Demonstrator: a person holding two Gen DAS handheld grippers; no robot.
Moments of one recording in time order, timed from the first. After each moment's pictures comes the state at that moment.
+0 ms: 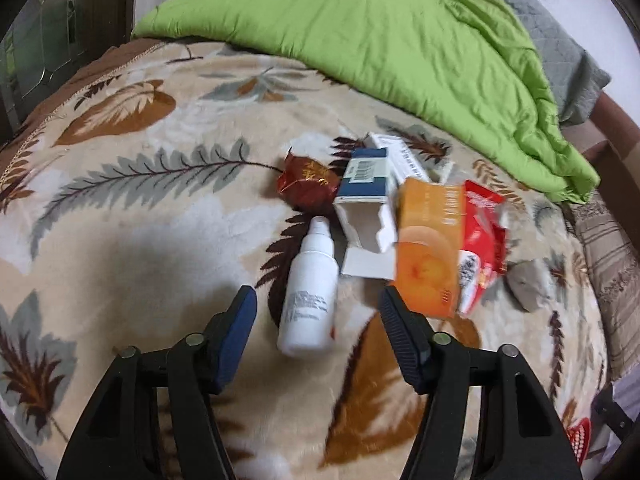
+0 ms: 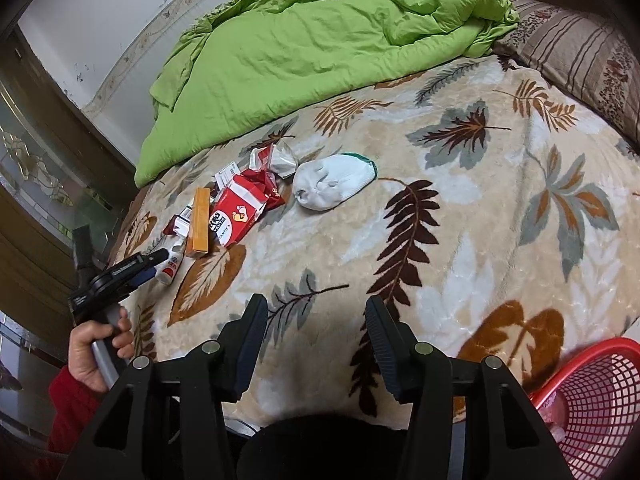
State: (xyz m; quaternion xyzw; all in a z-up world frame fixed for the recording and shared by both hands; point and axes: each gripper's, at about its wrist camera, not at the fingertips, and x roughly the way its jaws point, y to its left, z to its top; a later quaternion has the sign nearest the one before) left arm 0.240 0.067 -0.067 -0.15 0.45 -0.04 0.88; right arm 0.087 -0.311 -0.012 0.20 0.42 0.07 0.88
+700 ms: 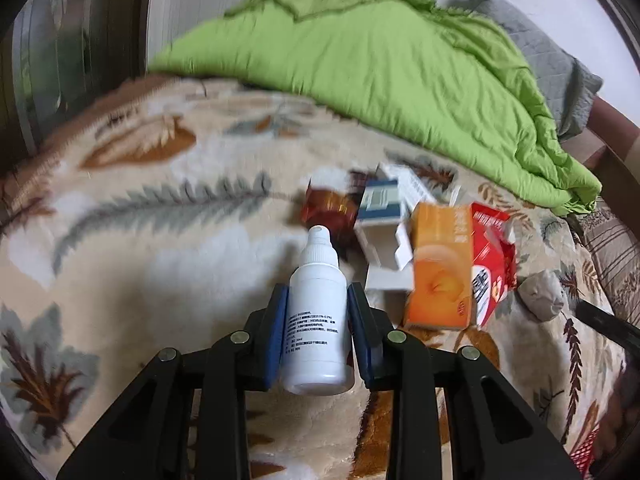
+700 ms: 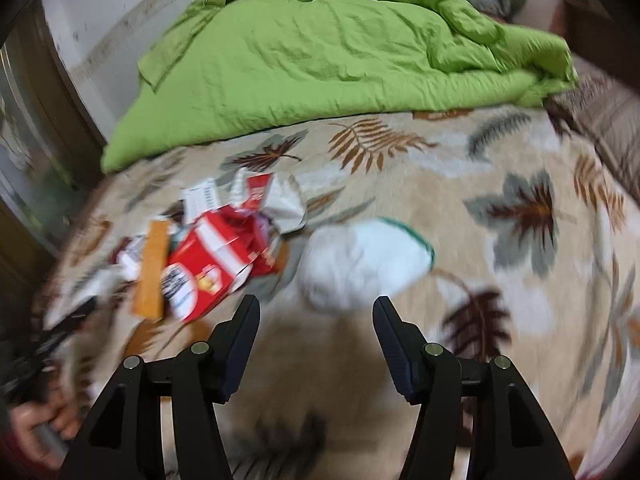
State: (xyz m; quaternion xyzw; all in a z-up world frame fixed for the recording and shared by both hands) left arm 0.210 0.074 -0.055 -0.12 0.36 -0.02 0.92; right arm 0.226 -0.256 -0.037 0.09 0.41 0.04 0.91
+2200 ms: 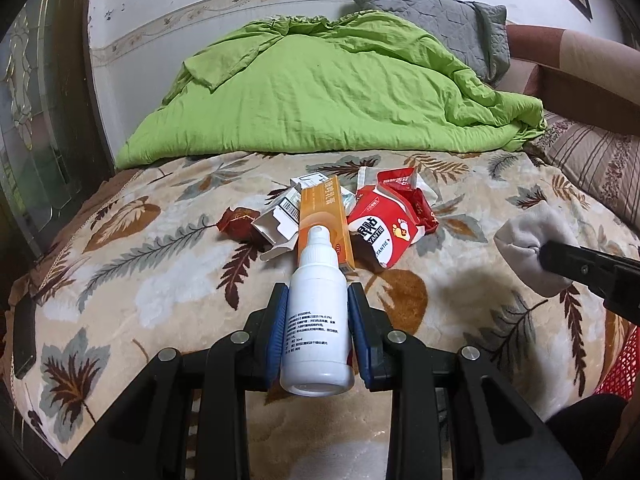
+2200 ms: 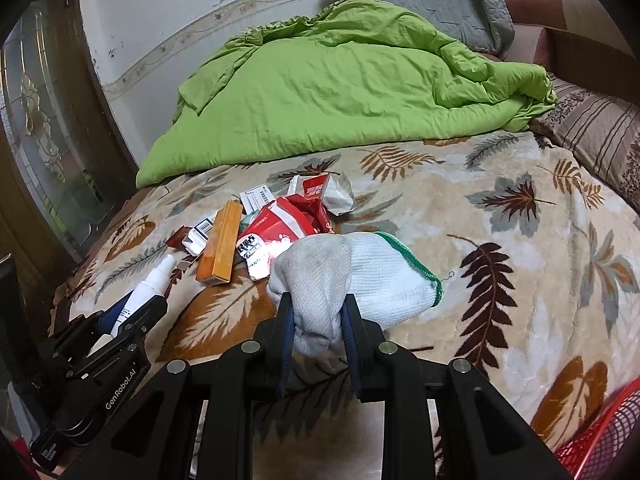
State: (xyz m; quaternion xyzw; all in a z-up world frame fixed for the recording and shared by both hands) left arm 0.125 -0.021 -0.039 0.04 0.30 -0.06 0.95; right arm 0.117 -0.211 -0.022 0.10 0.33 0.05 0.94
